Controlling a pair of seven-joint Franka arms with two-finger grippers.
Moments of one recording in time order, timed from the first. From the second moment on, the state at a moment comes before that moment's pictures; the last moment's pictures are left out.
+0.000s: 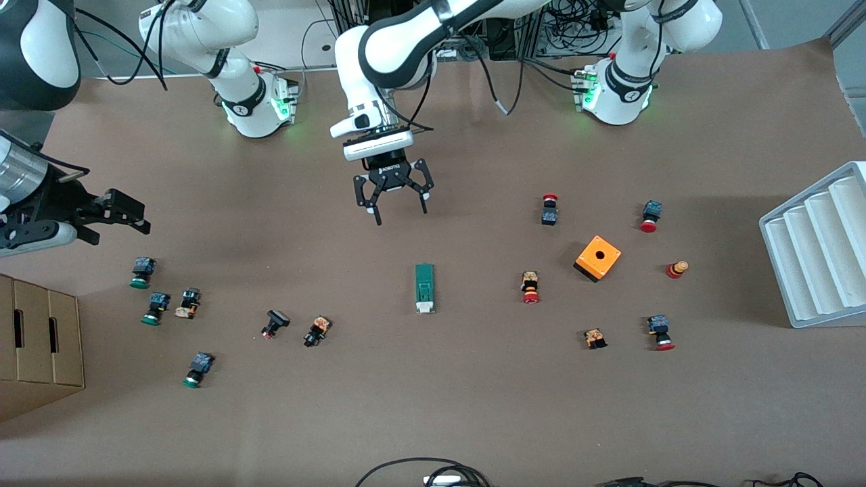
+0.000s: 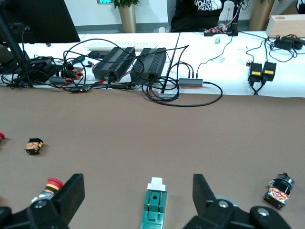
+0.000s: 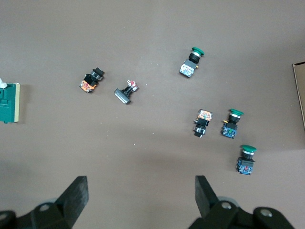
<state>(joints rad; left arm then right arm) -0.94 0.55 -0.27 -1.49 1.20 1.87 -1.80 0.18 -0.08 -0.23 -1.82 0.08 1.78 -0.18</state>
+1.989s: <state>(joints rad) -0.58 0.17 -0.26 -1.48 0.58 1.94 -0.84 0.18 -0.08 -0.24 -1.82 0.06 1.79 -0.19</state>
